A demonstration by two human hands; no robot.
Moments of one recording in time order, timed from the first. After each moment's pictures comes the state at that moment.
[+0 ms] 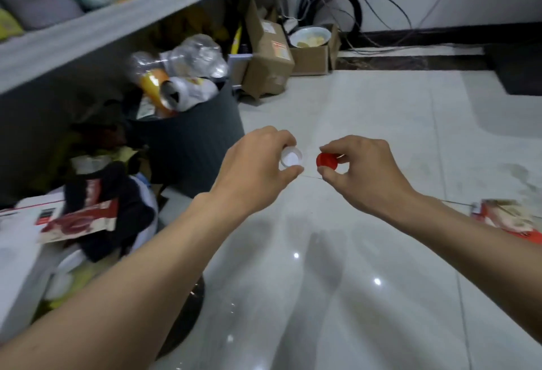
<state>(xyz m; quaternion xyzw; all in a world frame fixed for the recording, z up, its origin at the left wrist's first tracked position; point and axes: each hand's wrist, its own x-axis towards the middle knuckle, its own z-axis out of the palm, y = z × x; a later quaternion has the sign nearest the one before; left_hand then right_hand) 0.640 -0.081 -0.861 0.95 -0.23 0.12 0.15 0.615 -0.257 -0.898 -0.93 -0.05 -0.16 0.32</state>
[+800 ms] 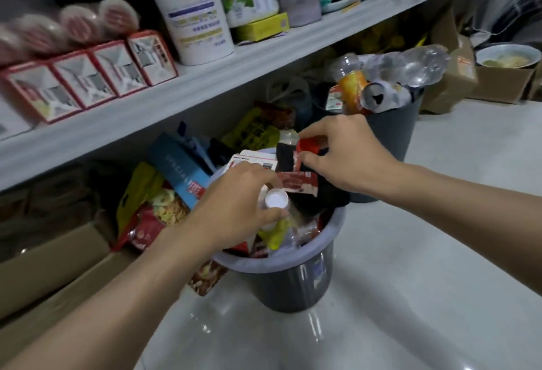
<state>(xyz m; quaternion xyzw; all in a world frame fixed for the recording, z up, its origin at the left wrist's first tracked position) 0.519 0.175 -0.820 0.99 -0.03 0.10 0.09 0.623 0.008 -0.809 -0.87 -0.35 -0.13 0.33</state>
